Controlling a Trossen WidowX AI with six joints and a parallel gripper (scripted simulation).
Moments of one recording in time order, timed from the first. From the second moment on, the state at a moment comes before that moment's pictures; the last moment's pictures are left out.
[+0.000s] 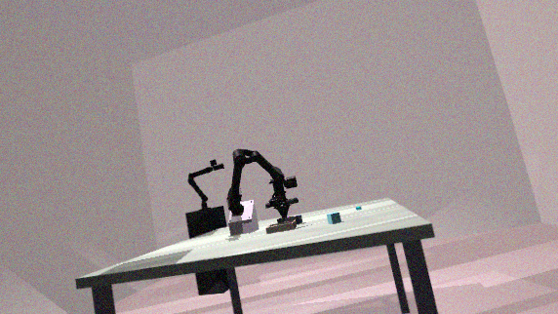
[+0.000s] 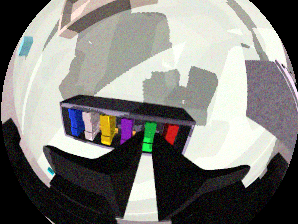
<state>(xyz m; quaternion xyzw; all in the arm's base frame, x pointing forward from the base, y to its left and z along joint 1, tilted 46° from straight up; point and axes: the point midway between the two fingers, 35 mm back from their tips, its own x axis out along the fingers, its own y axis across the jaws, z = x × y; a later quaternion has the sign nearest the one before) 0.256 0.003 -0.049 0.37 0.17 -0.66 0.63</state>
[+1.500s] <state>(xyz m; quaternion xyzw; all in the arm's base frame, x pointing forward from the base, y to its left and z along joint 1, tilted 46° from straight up) 0.256 0.015 -0.036 0.37 0.17 -0.65 0.64</state>
